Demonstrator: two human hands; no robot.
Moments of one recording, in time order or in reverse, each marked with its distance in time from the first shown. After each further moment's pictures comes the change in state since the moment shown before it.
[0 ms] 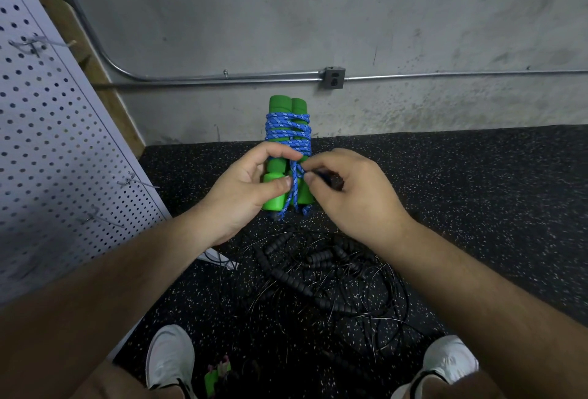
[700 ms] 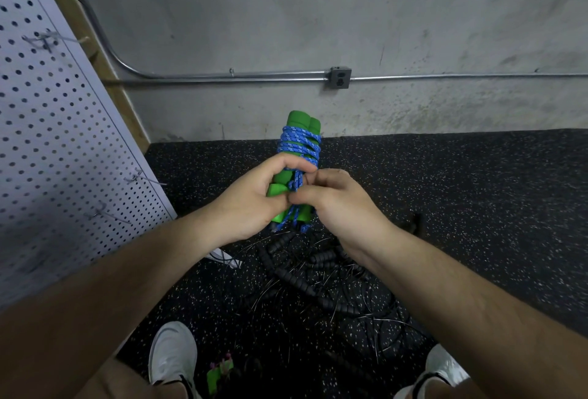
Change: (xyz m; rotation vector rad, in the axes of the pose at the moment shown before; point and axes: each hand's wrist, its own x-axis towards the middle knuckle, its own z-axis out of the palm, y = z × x) left_hand -0.006 0.002 -0.005 0.346 -0.089 0.021; right_hand -0.002 -0.019 0.036 0.543 -0.152 0.564
